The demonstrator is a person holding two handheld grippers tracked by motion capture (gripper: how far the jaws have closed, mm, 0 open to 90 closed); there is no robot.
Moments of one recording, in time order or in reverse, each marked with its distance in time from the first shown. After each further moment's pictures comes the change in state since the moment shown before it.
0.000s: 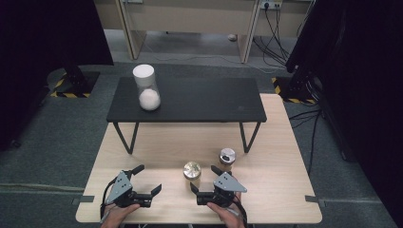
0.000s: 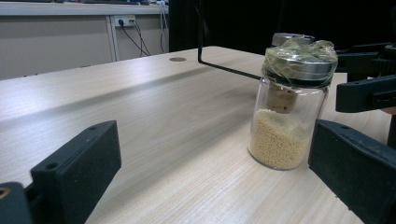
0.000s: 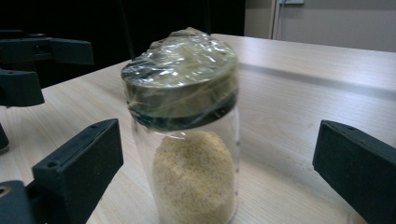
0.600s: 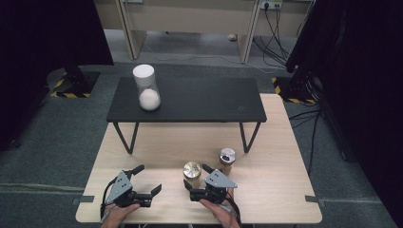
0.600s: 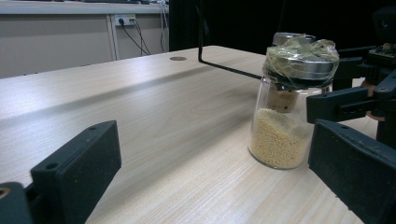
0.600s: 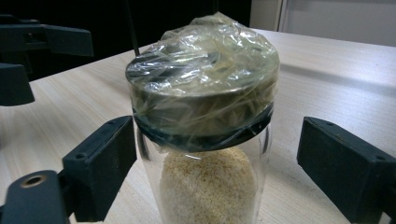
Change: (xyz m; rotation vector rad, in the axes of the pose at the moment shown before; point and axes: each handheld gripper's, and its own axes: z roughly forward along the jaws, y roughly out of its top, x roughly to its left) left arm 0.001 -0.001 0.000 0.001 0.000 -0.004; right arm 0.007 0.002 0.021 0.039 0.005 -0.021
